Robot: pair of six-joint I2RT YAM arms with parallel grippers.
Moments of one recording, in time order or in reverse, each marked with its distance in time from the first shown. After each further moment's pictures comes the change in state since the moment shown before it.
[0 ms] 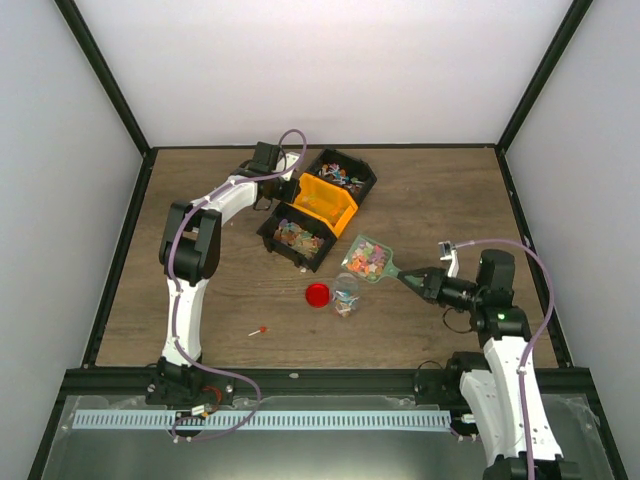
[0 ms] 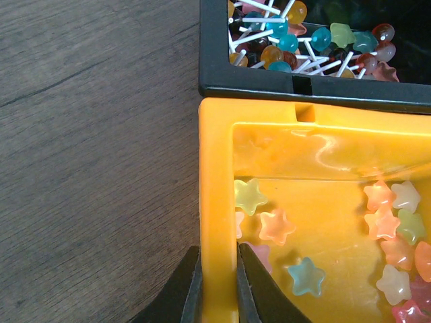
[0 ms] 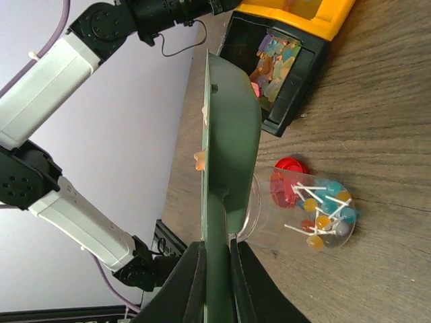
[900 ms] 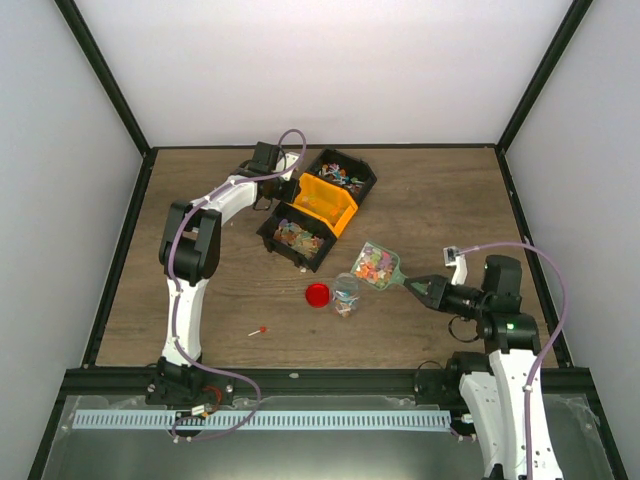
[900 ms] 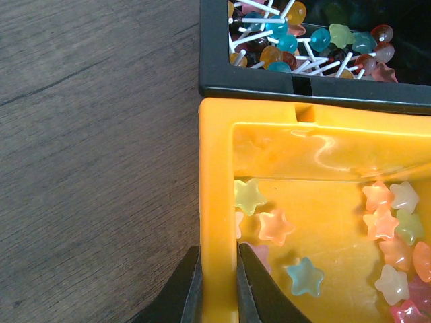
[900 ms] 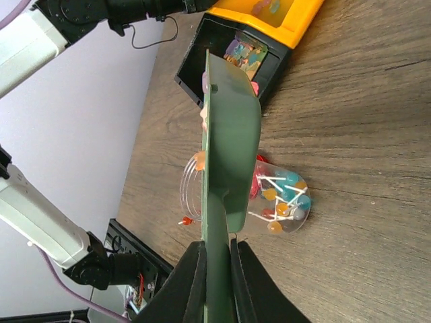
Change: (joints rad) left arm 0.001 0.000 0.000 -0.001 0.008 -0.004; right arm 0.000 -0.091 0.102 -0.287 0.138 -0.191
